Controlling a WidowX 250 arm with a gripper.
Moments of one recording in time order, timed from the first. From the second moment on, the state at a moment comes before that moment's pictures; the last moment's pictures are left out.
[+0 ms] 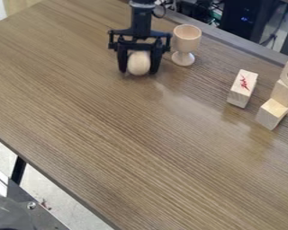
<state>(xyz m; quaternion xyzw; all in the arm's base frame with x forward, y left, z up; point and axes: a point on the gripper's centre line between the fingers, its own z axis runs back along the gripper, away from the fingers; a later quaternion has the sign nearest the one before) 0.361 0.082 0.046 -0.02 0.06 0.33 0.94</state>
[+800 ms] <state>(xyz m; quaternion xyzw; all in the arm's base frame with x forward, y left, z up) 0.414 0.017 0.132 -0.04 -0.08 0.21 0.97</state>
